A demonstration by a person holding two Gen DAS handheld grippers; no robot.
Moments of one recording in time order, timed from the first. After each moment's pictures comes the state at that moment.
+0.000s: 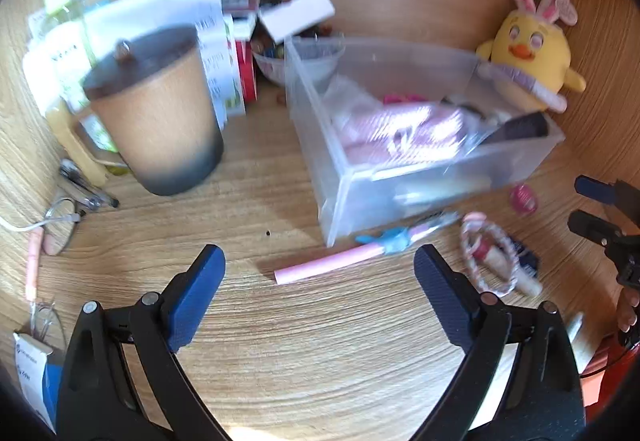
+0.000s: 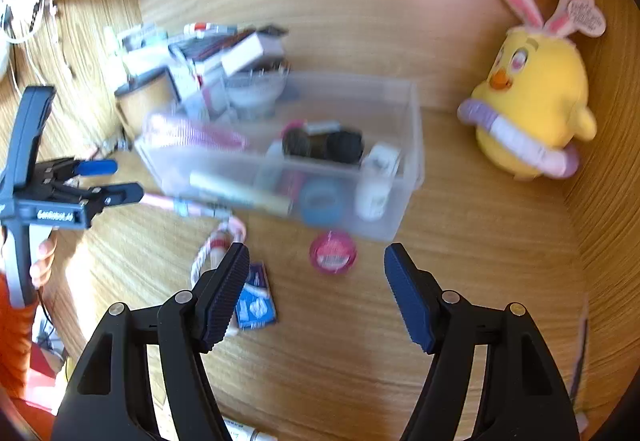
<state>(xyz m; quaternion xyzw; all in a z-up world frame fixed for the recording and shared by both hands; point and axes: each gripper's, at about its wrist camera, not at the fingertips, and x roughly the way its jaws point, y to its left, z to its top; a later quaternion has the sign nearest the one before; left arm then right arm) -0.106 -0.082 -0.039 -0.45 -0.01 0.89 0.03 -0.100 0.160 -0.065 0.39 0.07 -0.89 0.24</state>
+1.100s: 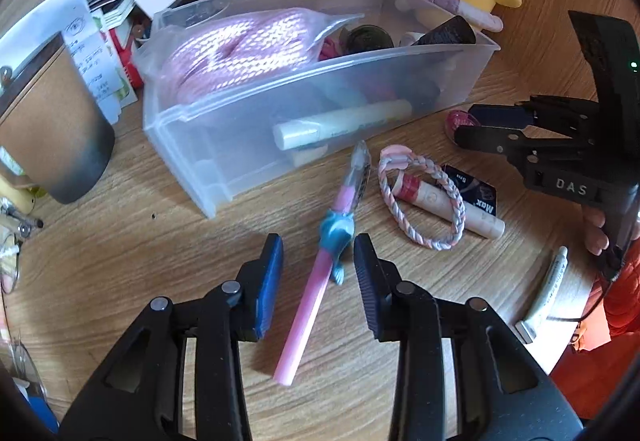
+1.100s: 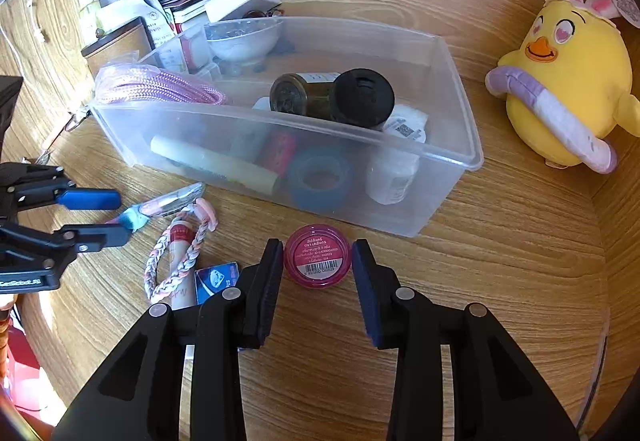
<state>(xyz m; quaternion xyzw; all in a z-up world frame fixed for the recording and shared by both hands) -0.101 -0.023 -0.059 -0.48 0.05 0.86 0.15 -0.138 0.134 -0.101 0.43 0.10 -0.87 0.23</state>
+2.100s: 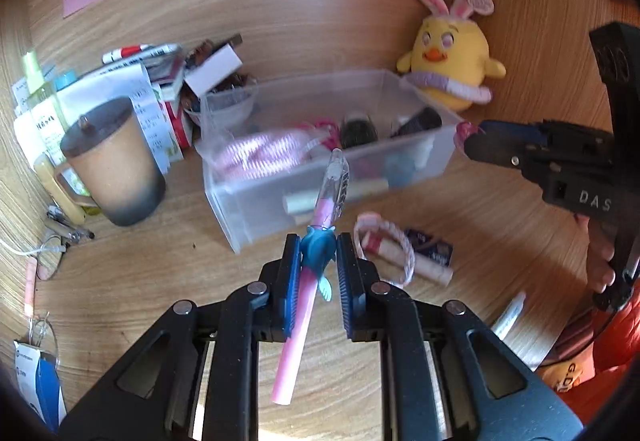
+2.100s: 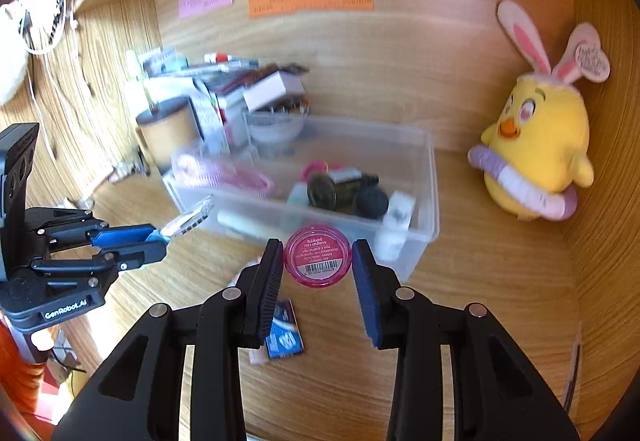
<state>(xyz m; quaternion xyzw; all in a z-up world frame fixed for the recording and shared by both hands) -0.056 -0.024 -0.002 -0.37 0.02 0.92 0.10 -0.090 0.146 -0.027 0.32 0.06 -0.91 0.26</state>
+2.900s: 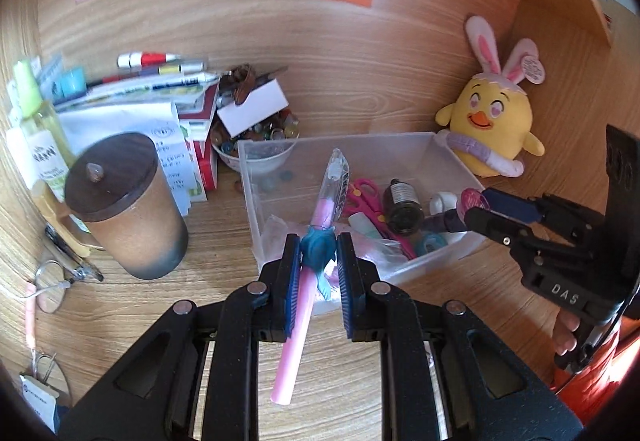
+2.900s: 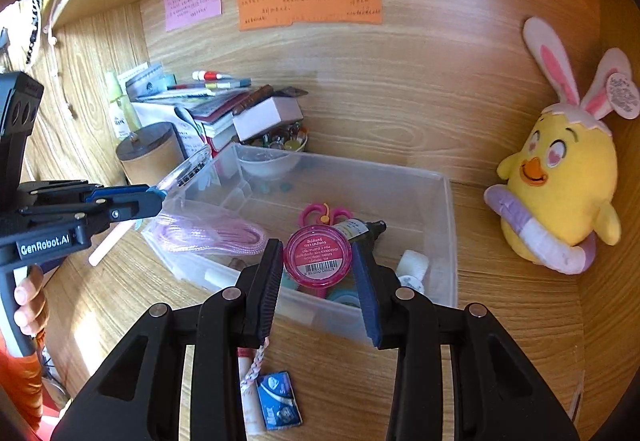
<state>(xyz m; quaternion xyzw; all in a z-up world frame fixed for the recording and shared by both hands) -0.133 -0.066 0.032 -0.38 -0.05 0.92 0.08 -0.146 0.113 -0.021 0.33 0.06 -0.91 0.26</state>
